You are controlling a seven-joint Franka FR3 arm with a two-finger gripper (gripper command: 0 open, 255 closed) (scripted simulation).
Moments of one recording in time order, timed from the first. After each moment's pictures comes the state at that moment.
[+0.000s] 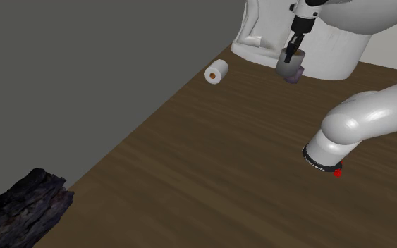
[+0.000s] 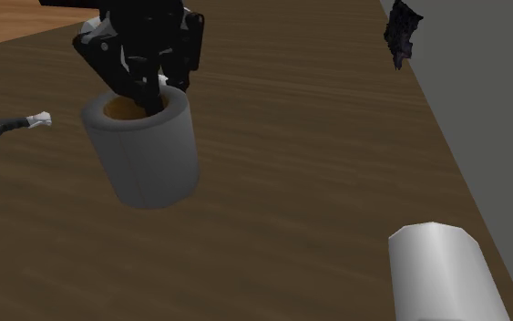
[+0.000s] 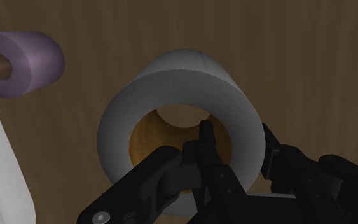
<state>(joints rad) -0.22 -0.61 -0.33 -2.43 -0.20 1.83 -0.52</state>
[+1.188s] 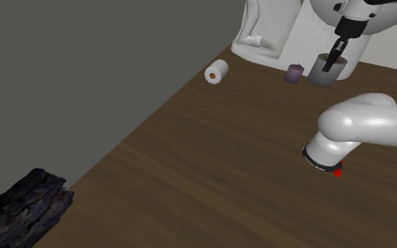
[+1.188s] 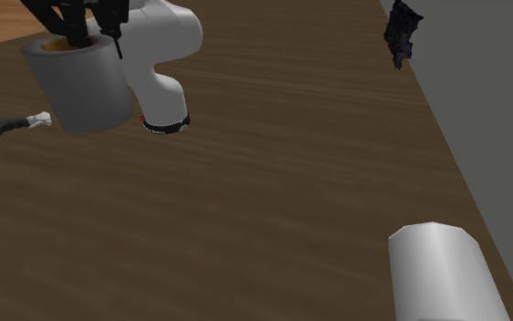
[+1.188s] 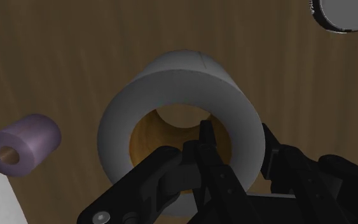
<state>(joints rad) -0.36 -1.11 -0.31 -2.61 -0.29 1.52 -0.61</state>
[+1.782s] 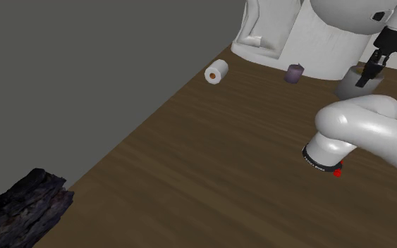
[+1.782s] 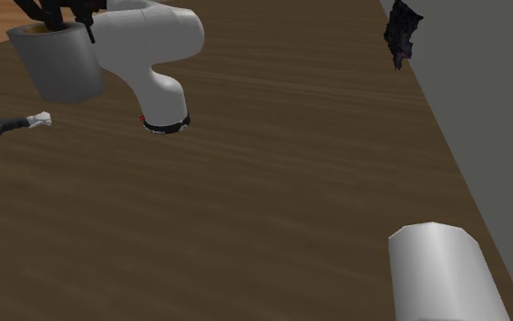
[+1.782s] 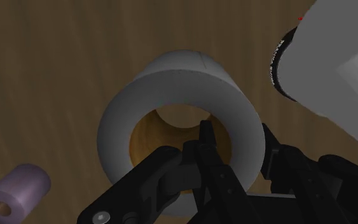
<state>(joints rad) -0.49 -1.47 -0.34 -2.69 -0.37 1.23 -0.75</state>
